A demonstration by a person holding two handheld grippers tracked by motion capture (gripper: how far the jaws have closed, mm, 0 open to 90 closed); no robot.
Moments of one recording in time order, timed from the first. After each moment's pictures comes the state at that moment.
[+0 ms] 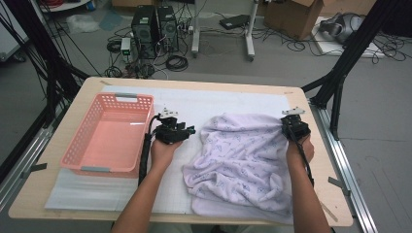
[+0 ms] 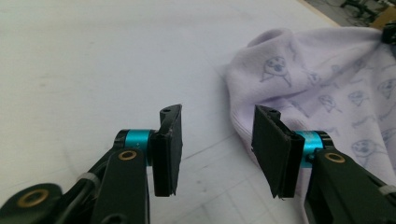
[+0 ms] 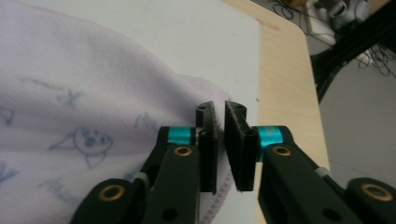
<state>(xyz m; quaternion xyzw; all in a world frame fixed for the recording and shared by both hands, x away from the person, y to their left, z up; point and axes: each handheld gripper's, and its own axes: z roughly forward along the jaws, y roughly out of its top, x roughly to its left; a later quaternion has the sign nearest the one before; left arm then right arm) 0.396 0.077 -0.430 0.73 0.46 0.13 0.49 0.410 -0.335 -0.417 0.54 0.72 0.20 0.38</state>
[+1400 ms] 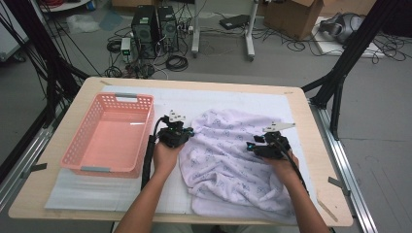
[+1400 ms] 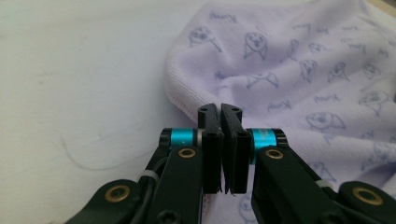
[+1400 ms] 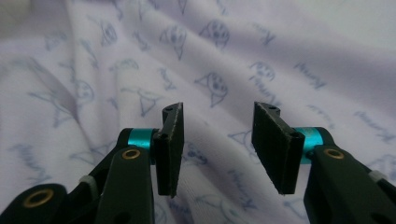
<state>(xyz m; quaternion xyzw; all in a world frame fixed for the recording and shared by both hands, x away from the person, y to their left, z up) 0.379 0.062 -0.420 0.77 0.44 0.16 0.44 0.362 -0.277 -0.424 0.39 0.83 0.37 0.16</state>
